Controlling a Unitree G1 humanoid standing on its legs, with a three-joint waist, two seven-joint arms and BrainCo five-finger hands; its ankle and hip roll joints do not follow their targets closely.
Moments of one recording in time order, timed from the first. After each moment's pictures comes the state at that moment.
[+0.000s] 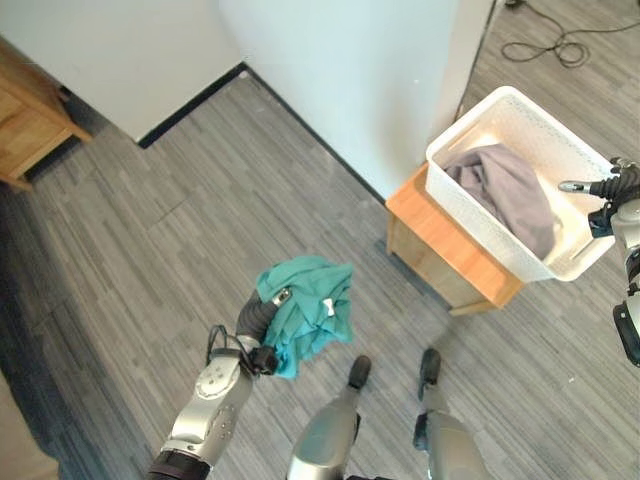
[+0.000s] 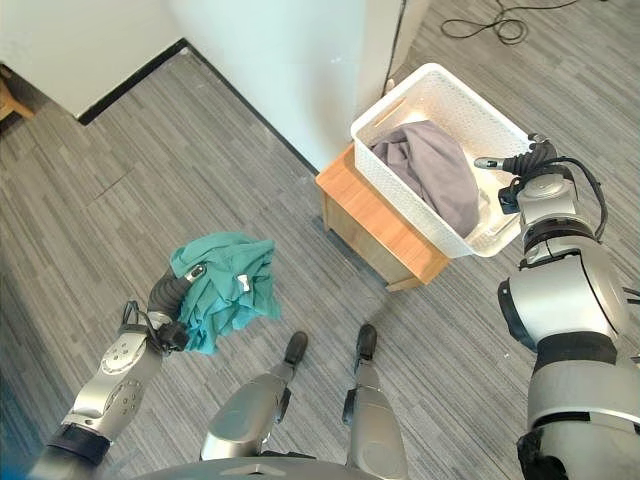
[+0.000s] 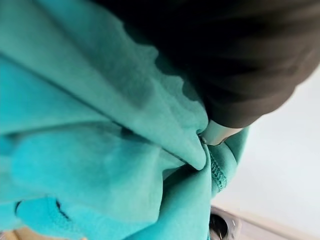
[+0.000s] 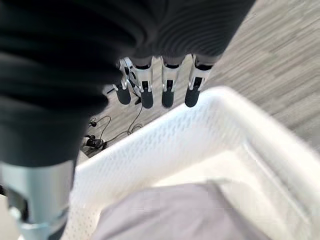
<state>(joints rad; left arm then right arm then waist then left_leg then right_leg) -0.05 0.53 -0.21 0.09 -0.66 -0.14 -0.01 -1.20 -0.78 0.50 1.37 0.20 0.02 -0.08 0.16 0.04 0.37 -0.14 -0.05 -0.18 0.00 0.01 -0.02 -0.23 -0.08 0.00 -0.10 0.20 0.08</state>
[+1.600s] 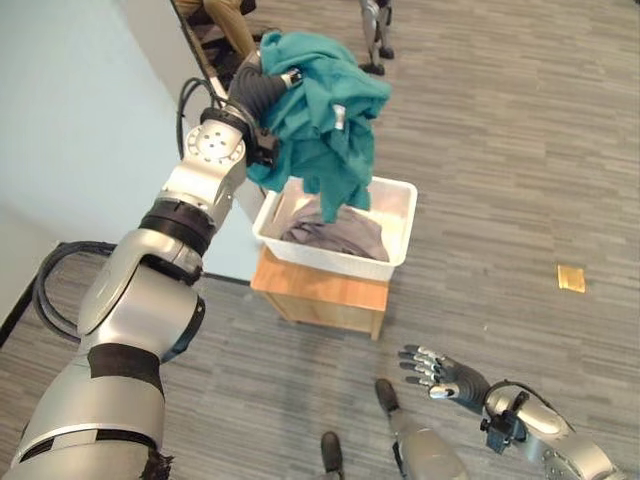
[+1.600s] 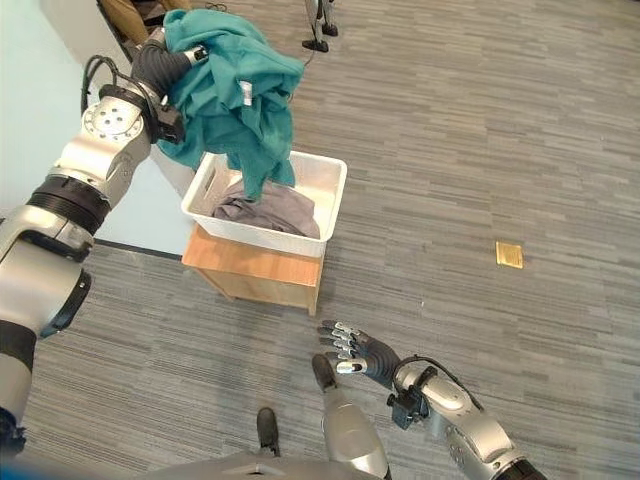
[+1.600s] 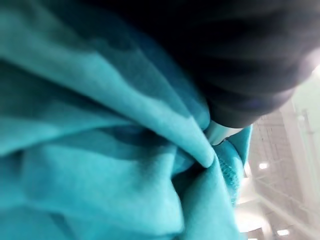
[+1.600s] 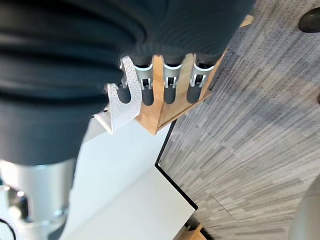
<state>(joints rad) -1.30 0.67 -0.66 0.97 -0.61 -0.15 0.00 0.15 -0.67 0.47 -0.02 0.70 0.03 0.39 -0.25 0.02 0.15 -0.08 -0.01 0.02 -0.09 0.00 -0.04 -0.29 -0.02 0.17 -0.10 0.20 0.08</state>
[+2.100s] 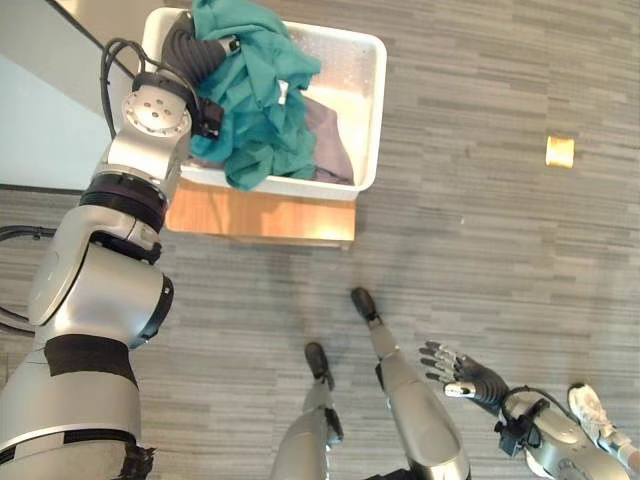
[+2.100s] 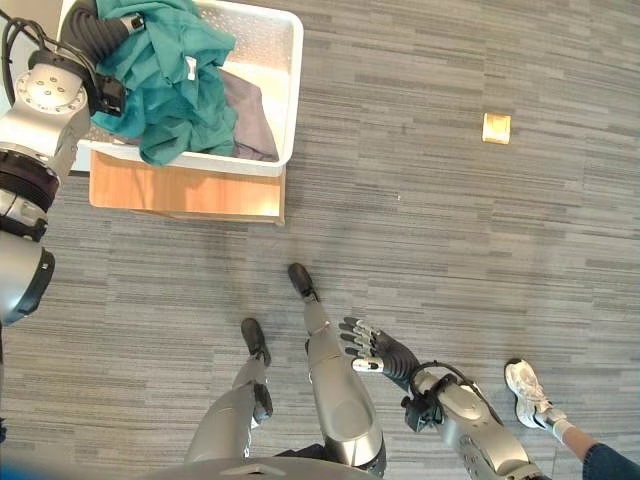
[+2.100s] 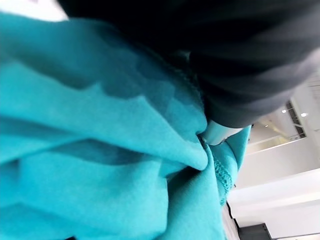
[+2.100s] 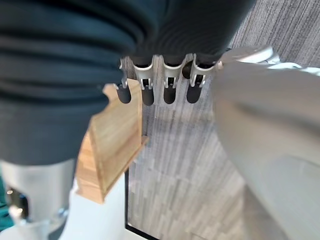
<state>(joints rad) -1.42 0.75 -0.67 1.07 -0.52 -0.14 0.04 0.21 -0.65 0.38 -0.03 0.67 -0.03 0.33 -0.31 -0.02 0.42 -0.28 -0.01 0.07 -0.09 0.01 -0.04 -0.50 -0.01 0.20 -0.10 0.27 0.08</state>
